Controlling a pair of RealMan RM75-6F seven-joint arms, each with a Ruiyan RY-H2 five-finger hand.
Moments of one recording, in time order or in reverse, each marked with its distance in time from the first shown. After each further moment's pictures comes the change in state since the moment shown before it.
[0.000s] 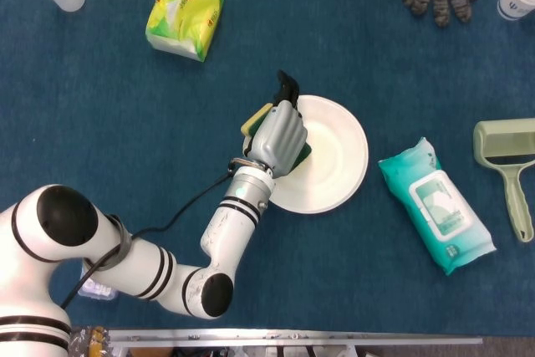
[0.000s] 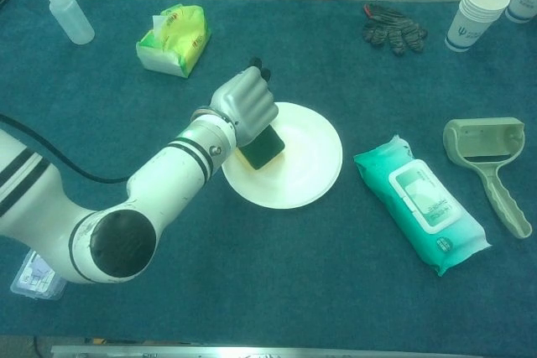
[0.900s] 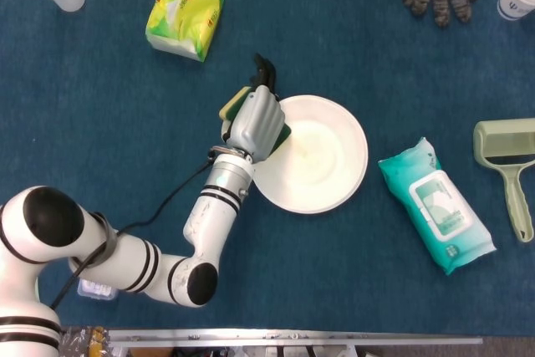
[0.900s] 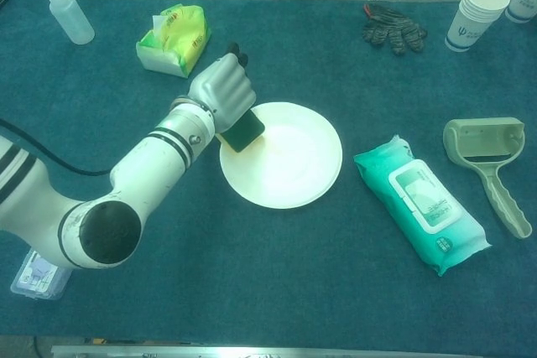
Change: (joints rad) left arm 0.049 0.032 0.037 0.053 0.047 0.018 -0.013; right arm 0.003 0.000 0.001 -0.017 -0.002 0.000 -0.021
